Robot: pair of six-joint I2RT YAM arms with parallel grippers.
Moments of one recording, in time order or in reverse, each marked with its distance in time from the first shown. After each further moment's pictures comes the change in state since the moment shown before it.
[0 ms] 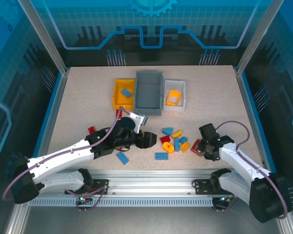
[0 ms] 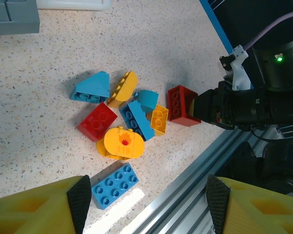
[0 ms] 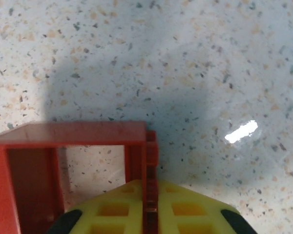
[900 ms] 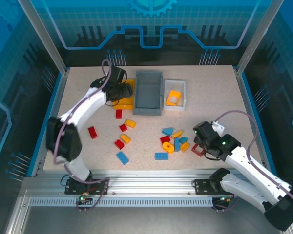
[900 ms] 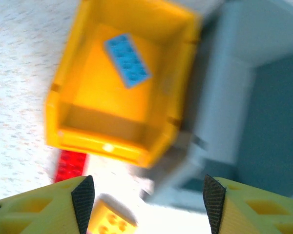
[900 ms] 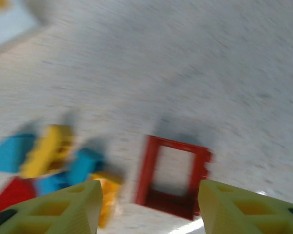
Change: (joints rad) left arm 0.575 0.571 0.641 -0.383 -0.139 -0.002; right arm 0.261 -0.177 0.206 -0.244 0.278 0.129
